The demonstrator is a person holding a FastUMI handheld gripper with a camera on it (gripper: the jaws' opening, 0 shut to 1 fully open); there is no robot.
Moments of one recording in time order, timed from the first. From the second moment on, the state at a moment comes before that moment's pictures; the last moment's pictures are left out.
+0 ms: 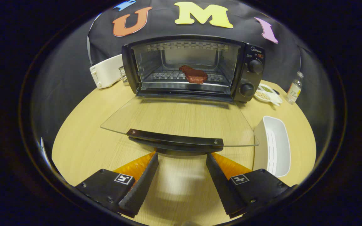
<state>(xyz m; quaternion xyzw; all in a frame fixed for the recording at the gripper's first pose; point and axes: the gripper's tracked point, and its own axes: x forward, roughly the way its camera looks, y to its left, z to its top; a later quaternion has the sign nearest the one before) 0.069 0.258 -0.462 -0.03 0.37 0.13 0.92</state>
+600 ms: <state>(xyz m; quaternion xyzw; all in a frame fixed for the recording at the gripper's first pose) 0.149 0.263 -0.346 0.00 0.29 0.14 0.95</state>
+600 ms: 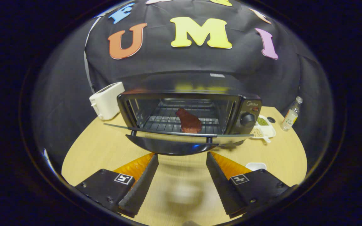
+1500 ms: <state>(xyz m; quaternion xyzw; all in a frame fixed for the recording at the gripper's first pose) 0.136 0.209 -0.241 0.02 0.20 0.11 0.97</state>
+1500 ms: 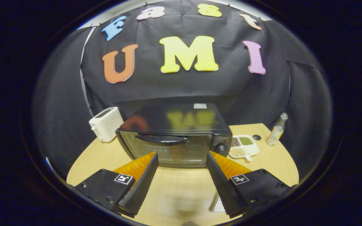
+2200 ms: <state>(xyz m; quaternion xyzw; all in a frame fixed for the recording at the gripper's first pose) 0.023 0.026 0.009 0.02 0.00 0.03 1.00</state>
